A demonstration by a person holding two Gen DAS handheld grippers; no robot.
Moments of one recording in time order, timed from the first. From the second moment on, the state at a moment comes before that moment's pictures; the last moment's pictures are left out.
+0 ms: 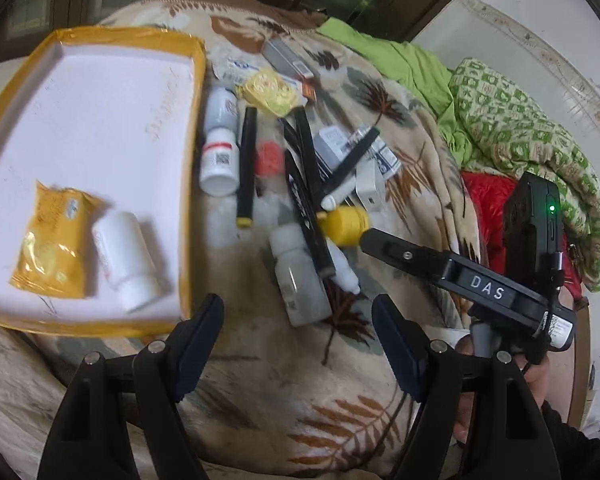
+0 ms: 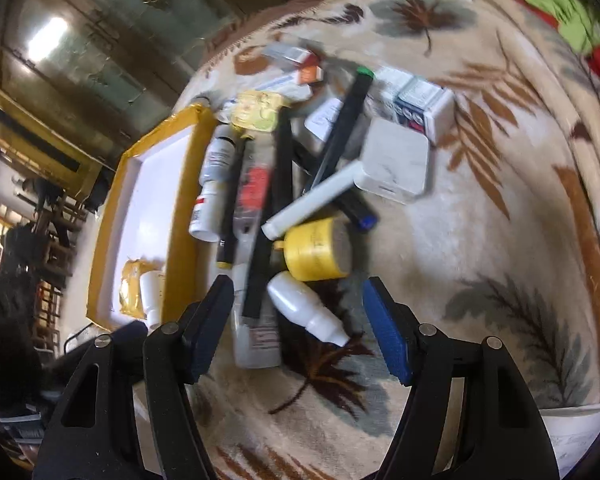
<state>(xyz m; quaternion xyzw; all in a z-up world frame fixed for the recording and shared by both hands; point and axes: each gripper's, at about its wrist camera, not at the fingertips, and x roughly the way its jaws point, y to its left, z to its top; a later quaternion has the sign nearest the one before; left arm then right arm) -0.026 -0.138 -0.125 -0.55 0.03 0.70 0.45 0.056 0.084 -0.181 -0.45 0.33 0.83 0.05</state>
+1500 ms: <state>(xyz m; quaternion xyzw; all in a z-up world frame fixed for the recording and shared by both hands) -0.034 -0.110 -0.165 -0.57 0.07 0.69 0.43 0.046 0.046 -0.209 -0.52 0.20 0.83 0.02</state>
